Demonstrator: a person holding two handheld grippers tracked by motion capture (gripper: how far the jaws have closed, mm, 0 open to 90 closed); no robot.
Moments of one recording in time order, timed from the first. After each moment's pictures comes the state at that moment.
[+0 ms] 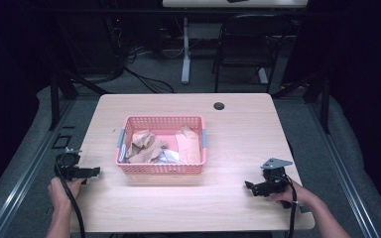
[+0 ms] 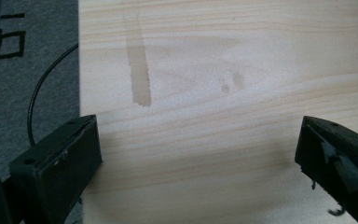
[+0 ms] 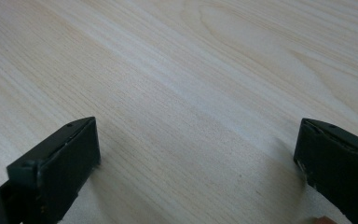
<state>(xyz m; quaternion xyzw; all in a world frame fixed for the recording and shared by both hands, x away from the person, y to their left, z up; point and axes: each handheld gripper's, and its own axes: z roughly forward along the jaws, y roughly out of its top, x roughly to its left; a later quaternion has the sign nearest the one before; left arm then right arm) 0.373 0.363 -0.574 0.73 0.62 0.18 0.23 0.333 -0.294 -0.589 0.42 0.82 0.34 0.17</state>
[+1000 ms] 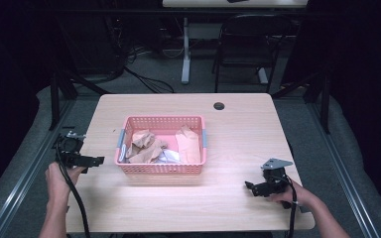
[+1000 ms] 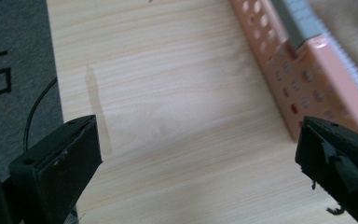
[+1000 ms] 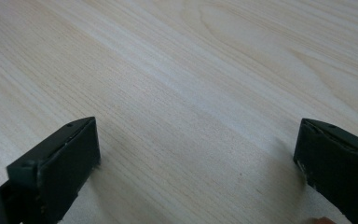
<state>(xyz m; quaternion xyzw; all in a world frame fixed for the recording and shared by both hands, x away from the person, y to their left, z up) 0.378 0.326 -0.496 0.77 0.56 0.17 0.25 0.332 -0.294 -0.589 0.42 0.82 0.34 0.18</state>
